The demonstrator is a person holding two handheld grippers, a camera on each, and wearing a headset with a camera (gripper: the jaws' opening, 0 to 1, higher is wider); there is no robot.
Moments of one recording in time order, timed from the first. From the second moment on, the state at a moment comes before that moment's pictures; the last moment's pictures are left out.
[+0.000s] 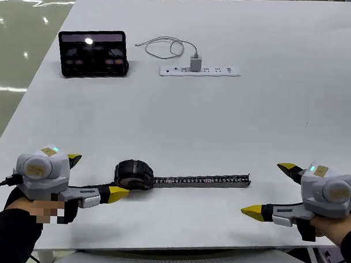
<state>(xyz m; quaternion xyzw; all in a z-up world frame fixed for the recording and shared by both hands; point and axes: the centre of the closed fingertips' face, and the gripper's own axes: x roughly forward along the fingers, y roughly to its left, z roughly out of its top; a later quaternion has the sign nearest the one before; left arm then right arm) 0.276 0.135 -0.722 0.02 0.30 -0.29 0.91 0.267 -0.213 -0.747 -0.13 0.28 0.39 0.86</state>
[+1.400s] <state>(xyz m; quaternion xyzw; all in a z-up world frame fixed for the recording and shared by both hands) 0.254 0.141 -0.704 0.01 0.28 -0.27 0.92 0.228 -0.260 -0.738 -0.11 0.28 0.35 0.89</state>
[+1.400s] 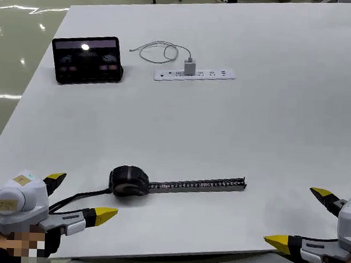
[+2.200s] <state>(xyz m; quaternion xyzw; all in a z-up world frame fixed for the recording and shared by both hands) 0.292 0.105 -0.702 0.03 0.31 -0.19 0.93 0.248 -0.245 -0.722 -0.15 0.28 0.39 0.87</state>
